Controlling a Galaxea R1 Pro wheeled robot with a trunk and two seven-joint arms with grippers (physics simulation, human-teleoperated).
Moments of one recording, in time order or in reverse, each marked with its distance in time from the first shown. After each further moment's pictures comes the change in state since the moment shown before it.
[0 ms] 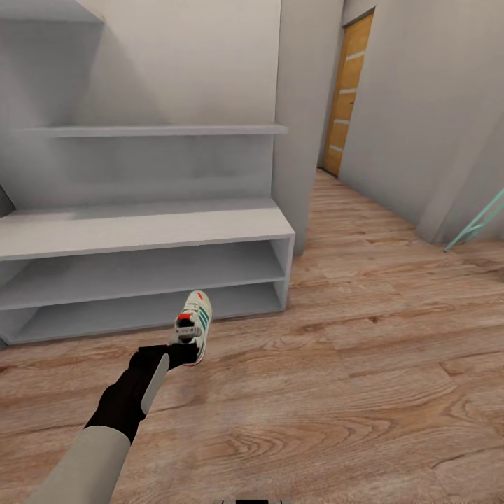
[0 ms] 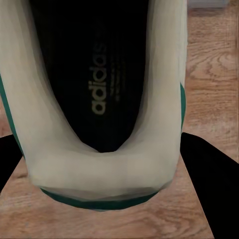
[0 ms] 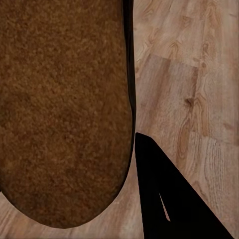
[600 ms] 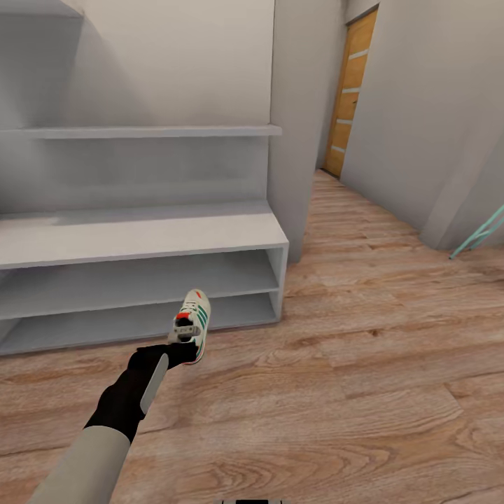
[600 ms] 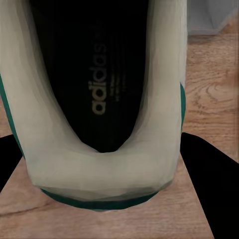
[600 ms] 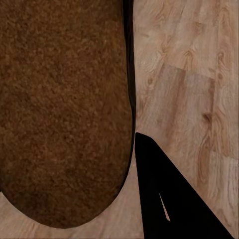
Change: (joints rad) left arm 0.000 -0.001 0.014 0.001 0.002 -0.016 0.000; right arm 0.000 0.002 0.000 0.000 0.000 0.001 0.000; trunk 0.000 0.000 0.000
